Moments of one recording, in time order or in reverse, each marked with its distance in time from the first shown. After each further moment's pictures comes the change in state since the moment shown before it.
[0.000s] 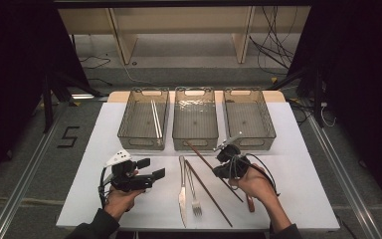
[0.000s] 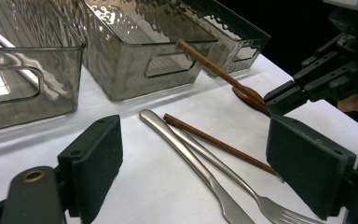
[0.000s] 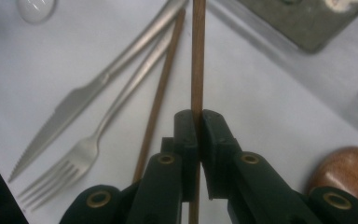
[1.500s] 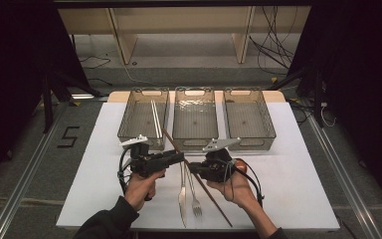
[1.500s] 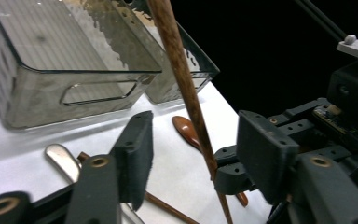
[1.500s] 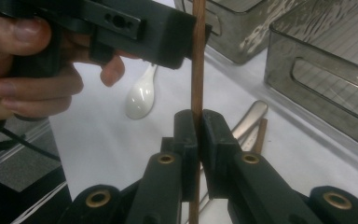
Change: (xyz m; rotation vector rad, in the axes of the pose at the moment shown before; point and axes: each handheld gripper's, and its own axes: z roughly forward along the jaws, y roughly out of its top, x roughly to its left) left arm -0.021 0.036 0.042 0.001 -0.201 -0.236; right arm 0.042 0.013 -0.004 -0.350 0.174 -0.027
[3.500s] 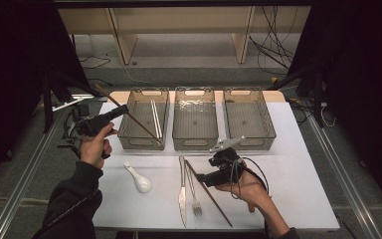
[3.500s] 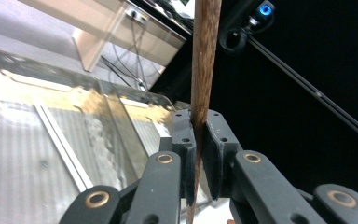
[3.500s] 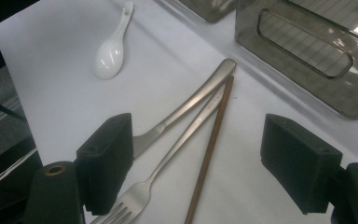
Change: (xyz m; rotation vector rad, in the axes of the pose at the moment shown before) left arm 0.066 0.109 -0.101 -0.314 0.156 -0.044; right arm -0.018 -0.009 -0.011 0.133 -0.068 -0.011
